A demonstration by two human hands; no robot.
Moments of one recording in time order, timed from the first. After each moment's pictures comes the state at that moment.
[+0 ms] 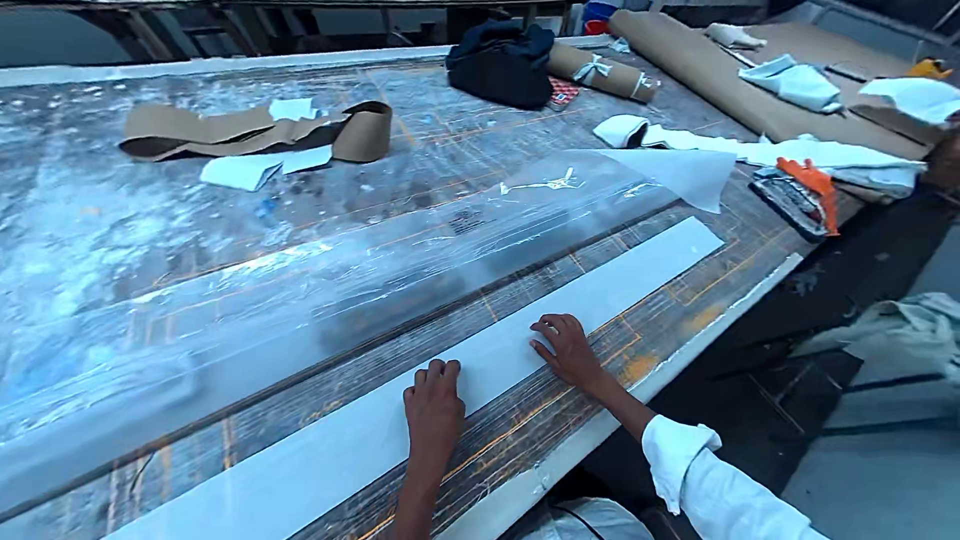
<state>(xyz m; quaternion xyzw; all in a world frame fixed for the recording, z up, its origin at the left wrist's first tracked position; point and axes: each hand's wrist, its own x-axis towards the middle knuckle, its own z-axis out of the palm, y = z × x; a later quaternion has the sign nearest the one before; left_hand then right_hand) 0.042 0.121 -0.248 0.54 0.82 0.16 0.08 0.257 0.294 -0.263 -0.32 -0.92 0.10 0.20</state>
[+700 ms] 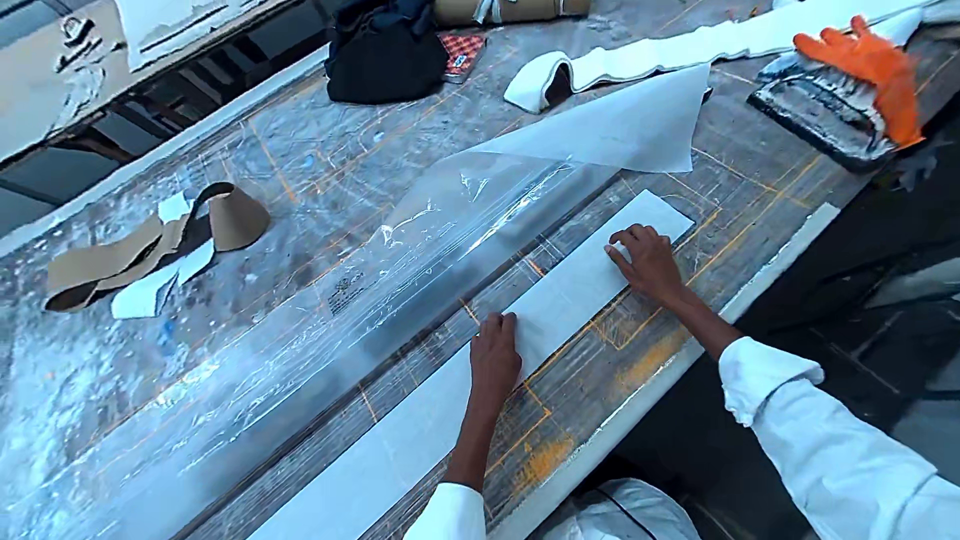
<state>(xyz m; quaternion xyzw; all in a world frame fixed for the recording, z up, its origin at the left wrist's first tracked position) 0.264 0.425 -0.230 0.65 0.74 0.10 0.14 0.527 0.624 -0.248 -0.50 -0.83 0.13 0.21</state>
